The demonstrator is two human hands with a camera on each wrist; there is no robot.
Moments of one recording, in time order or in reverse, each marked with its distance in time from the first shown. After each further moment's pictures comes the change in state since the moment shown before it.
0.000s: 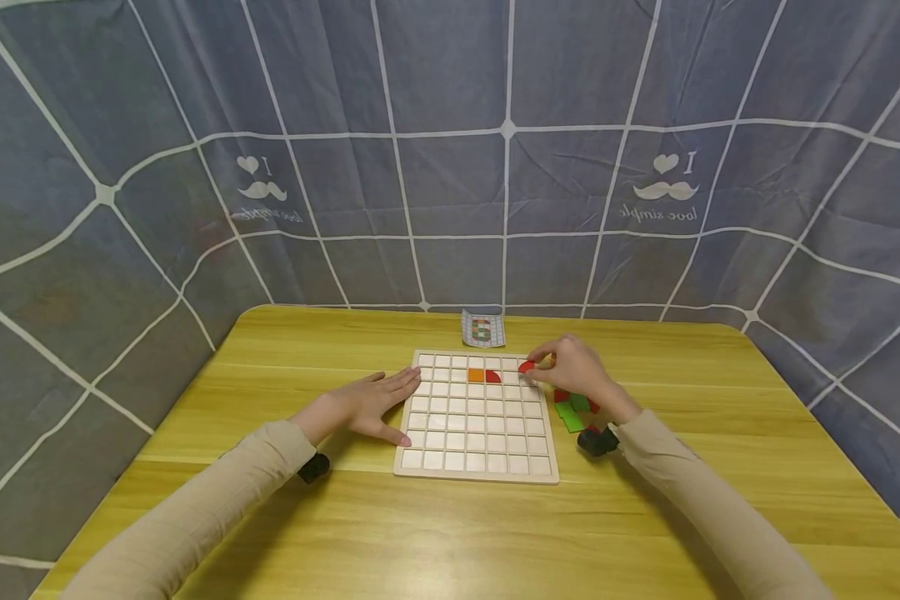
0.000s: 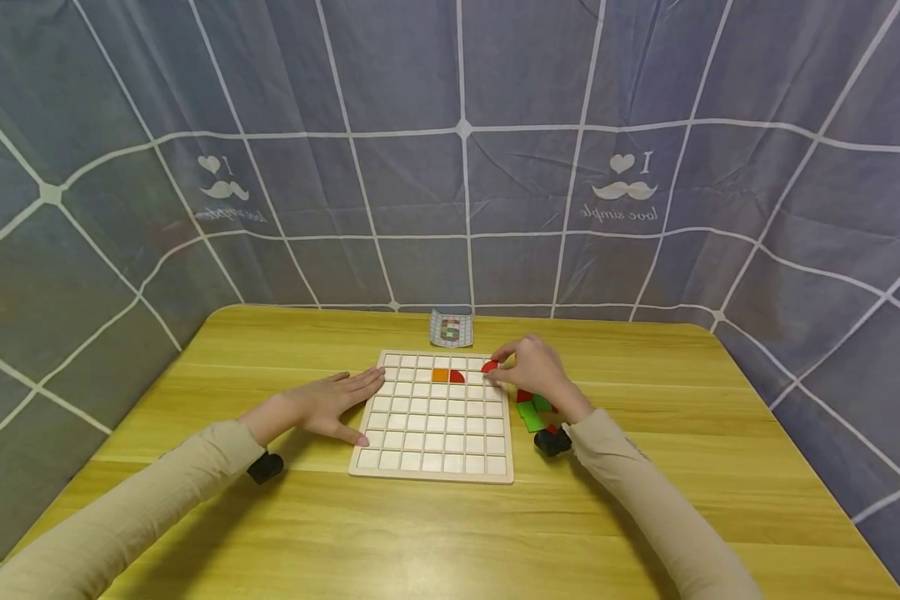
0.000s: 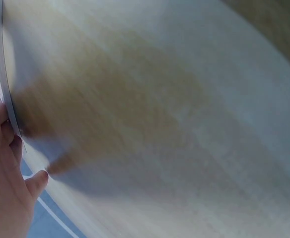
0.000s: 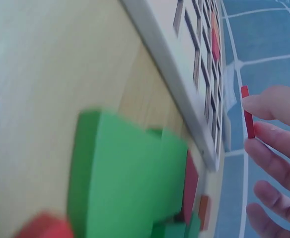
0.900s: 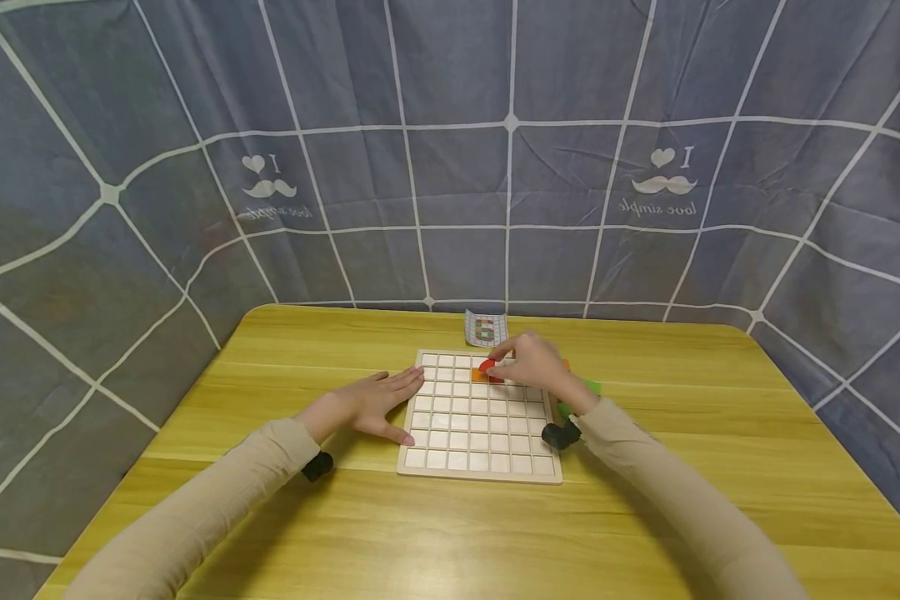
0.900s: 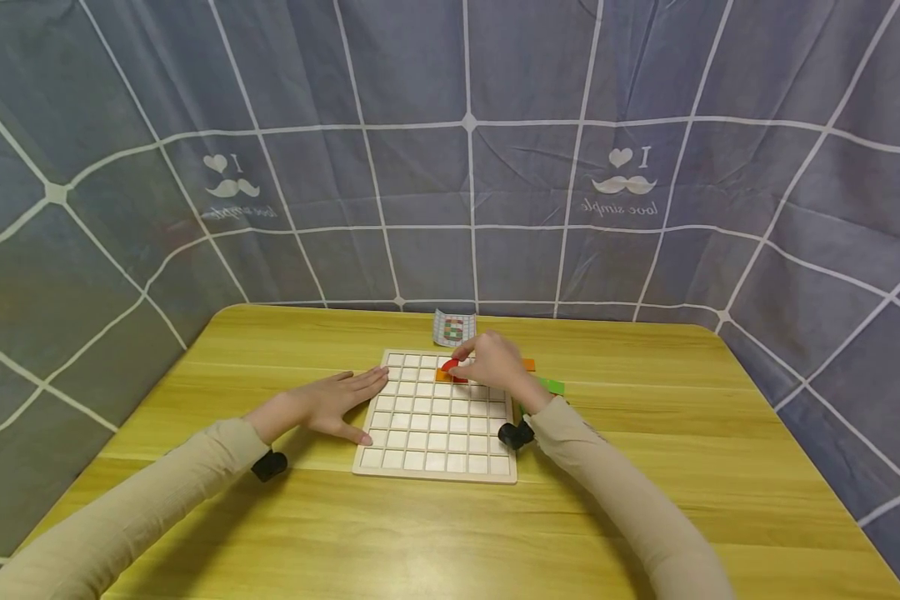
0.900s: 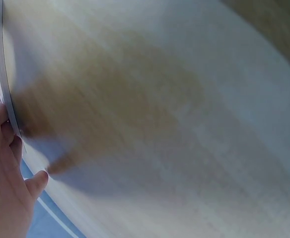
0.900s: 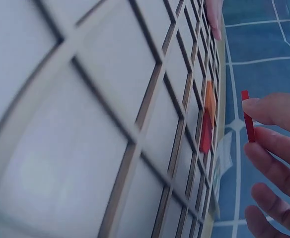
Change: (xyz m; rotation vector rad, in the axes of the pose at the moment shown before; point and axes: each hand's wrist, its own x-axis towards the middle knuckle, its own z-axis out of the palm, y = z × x) left_hand 0.000 0.005 0.002 0.019 0.000 -0.013; right_hand 0.028 -0.047 0.025 0.065 -0.058 -0.049
